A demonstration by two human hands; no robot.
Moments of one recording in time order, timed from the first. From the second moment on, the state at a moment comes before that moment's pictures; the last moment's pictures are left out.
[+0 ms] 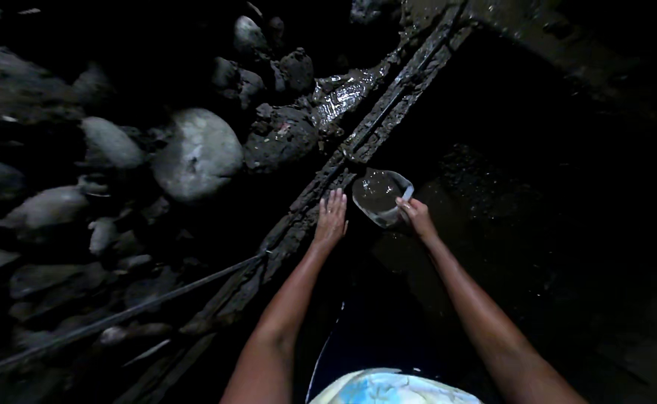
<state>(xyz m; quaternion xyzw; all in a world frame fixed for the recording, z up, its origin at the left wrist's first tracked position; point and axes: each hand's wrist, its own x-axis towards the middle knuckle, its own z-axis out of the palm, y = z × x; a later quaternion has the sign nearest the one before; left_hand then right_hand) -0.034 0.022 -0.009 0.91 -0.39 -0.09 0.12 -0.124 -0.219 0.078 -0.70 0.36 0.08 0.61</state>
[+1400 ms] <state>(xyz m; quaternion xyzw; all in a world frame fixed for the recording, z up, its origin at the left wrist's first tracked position) 0.074 -0.047 0.013 0.92 -0.34 -0.16 0.13 -0.021 -0.261 0.139 -0.85 0.28 0.10 0.43</state>
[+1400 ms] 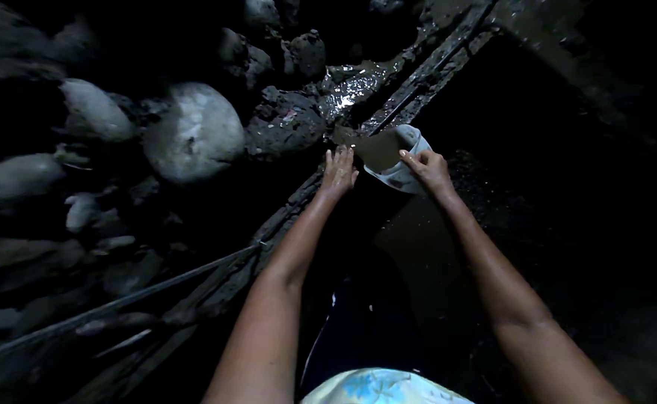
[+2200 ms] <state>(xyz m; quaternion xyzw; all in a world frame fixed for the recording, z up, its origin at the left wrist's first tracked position) 0.066 -0.028 0.008 0.90 -0.40 -0.12 0.13 0.015 -0.220 0.171 -0.97 0.15 0.03 0.18</state>
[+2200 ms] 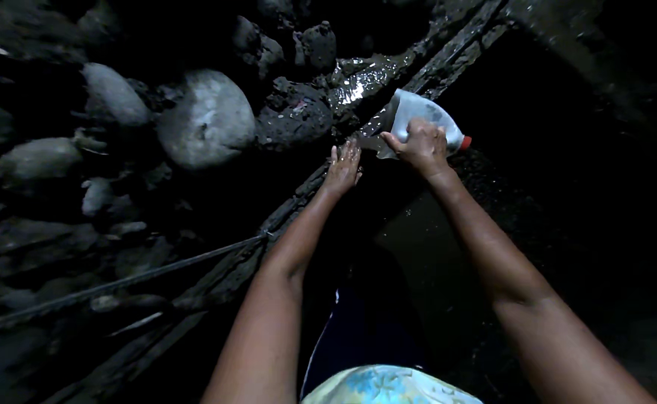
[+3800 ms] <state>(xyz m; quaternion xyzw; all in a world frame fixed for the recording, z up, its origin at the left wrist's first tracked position) 0.085 0.028 -0.031 0.85 -0.38 0.00 0.36 -0.255 -0.142 -0.231 -0.54 0.47 0.26 0.65</state>
